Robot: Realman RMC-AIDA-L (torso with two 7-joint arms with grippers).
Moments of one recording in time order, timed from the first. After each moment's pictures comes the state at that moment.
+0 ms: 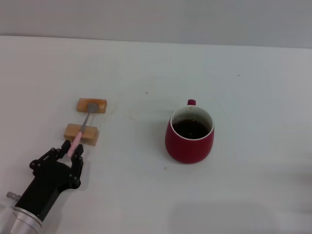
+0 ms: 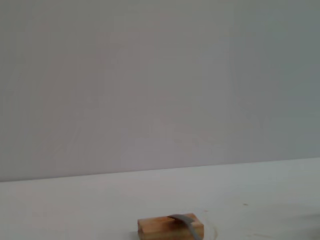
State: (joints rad) left arm -0.13 -2.07 -0.41 -0.34 2.23 1.22 -0.02; right arm 0.09 2.08 0.08 0.39 -1.40 -1.56 0.01
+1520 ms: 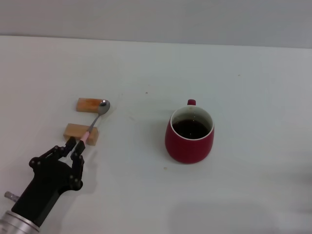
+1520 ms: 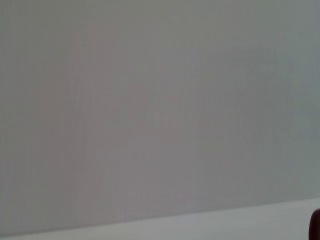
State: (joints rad) left arm -0.12 -2.07 -0.37 -0.32 2.27 1.38 -0.03; right arm 0.09 2.08 0.08 0.38 -1.40 -1.53 0.01
